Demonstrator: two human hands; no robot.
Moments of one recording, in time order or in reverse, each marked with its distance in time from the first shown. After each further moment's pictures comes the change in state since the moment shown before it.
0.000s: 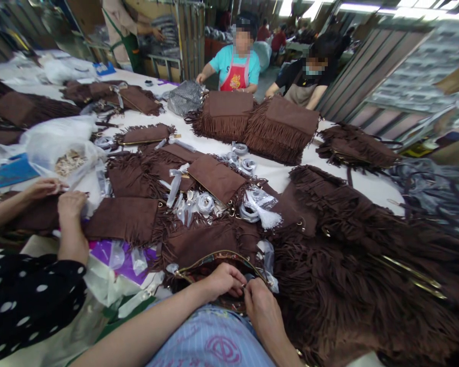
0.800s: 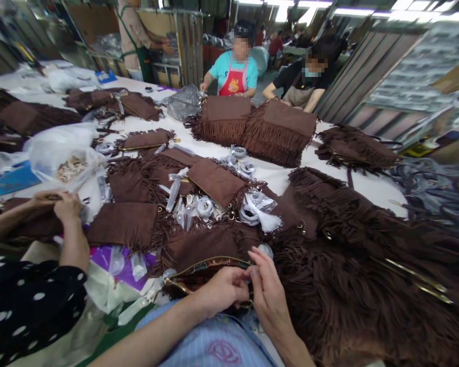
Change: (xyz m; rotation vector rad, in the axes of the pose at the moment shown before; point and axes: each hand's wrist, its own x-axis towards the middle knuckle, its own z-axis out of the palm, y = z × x) left_hand -0.065 0.059 0.021 0.037 -0.129 0.219; right_hand 0.025 -0.014 -0.045 0.641 0.370 -0.177
